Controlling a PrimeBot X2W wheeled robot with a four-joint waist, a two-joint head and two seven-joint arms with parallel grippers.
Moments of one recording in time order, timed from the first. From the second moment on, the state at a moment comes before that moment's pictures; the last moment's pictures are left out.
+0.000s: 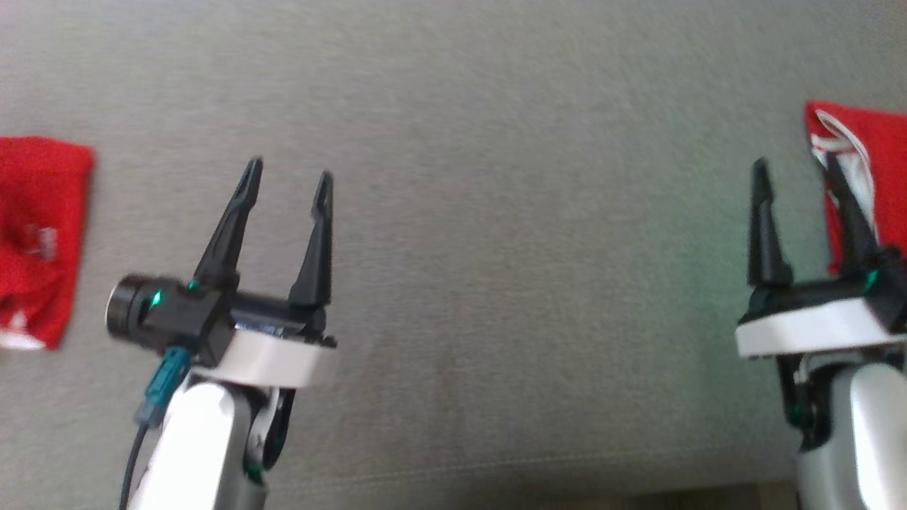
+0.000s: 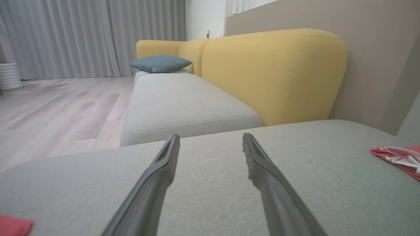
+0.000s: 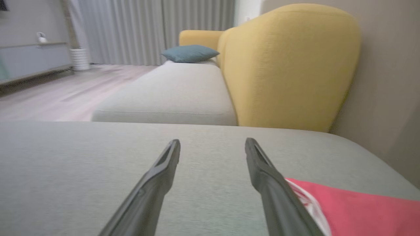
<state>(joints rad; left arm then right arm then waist) -0.21 0.10 -0.27 -0.04 -0.10 0.03 -0.26 -0.19 -0.08 -0.08 0.01 0.04 0.13 -0.11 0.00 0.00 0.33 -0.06</state>
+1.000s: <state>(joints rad) 0.08 0.12 -0.21 0.06 -0.12 0.04 -0.26 0.21 -0.04 -0.05 -0.12 0.16 0.13 -0.04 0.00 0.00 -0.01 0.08</state>
